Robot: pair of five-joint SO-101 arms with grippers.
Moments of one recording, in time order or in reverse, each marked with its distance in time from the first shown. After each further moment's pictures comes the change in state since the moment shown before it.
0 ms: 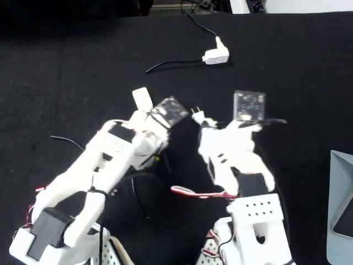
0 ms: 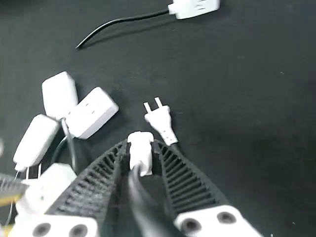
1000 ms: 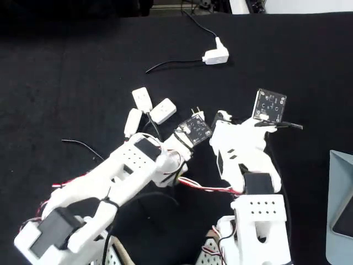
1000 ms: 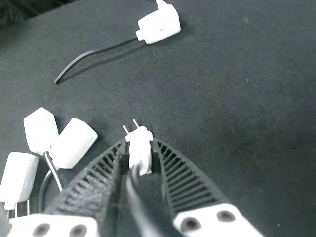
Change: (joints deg) left arm 13.2 2.8 1.0 -0.9 9.2; right arm 5.3 0.1 0.0 -3.5 -2.5
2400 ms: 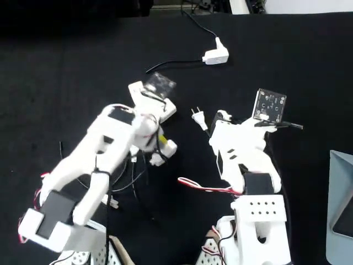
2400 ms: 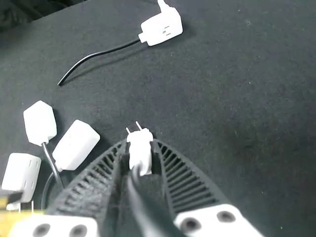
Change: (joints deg) left arm -18.4 9.6 -12.8 0.4 4.7; right arm -0.2 0.0 -0.1 -0.1 0.0
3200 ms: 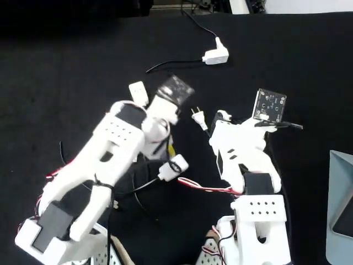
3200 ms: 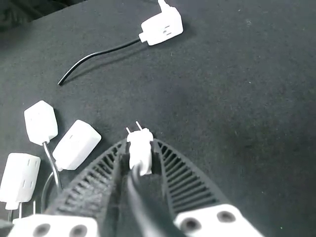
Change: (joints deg) left arm 7.5 -8.5 -6.7 18.2 -1.1; right arm 0.5 0.0 0.0 0.0 0.0
